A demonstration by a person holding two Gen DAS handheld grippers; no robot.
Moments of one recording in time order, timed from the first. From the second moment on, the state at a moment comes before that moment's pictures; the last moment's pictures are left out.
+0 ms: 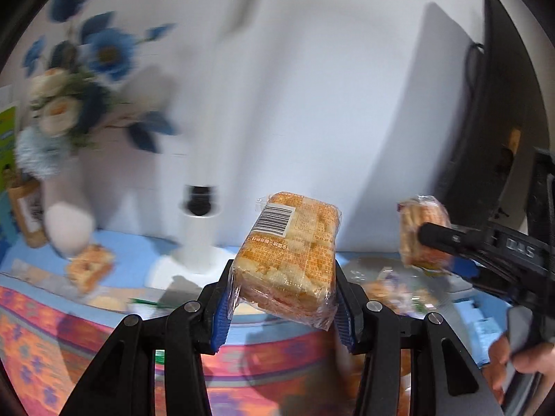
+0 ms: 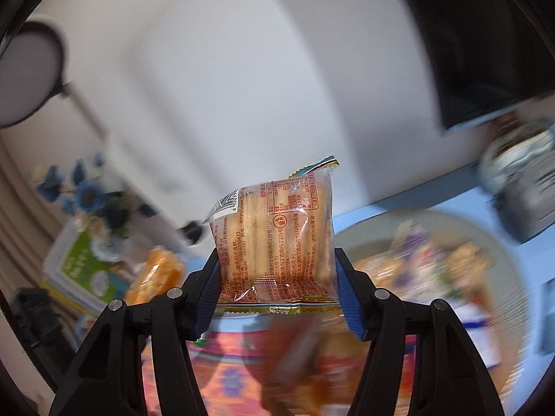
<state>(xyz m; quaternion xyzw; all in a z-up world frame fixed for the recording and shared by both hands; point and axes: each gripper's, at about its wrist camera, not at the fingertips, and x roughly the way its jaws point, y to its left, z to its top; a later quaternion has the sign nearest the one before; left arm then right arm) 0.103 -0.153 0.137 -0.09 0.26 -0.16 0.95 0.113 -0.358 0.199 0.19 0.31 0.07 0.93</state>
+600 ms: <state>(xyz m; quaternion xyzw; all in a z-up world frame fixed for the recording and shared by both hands) 0.117 -0.208 0.106 -0.02 0.34 -0.15 0.93 0.110 -0.429 0.174 0.24 0.38 -0.01 0.89</state>
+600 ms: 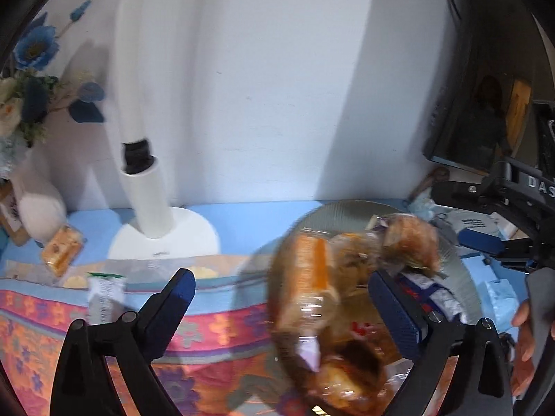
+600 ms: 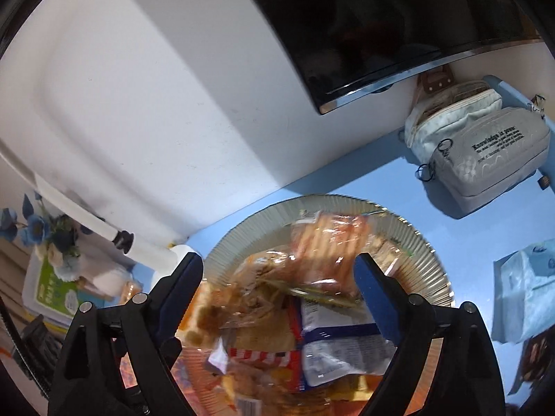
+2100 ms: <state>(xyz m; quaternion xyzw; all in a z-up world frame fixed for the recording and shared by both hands) 0.266 0.042 -0.012 -0.01 0.44 0.00 0.90 0.168 -0.077 0.042 -0.07 0.39 0.10 0.91</state>
